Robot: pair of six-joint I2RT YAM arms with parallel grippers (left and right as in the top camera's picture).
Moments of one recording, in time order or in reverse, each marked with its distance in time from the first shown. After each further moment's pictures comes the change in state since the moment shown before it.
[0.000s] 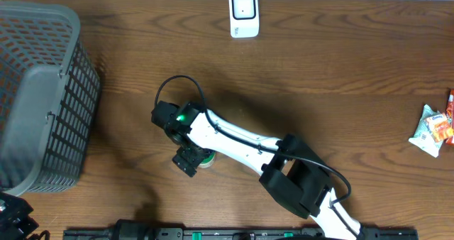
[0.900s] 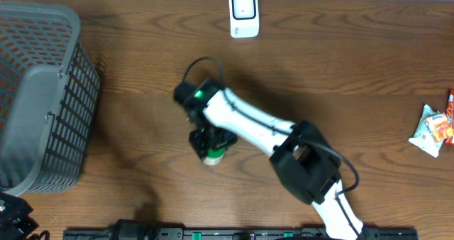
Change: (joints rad) left arm 0.000 0.000 0.000 0.000 0.000 0.000; right arm -0.173 0.003 0.046 -0.138 -0.235 0.174
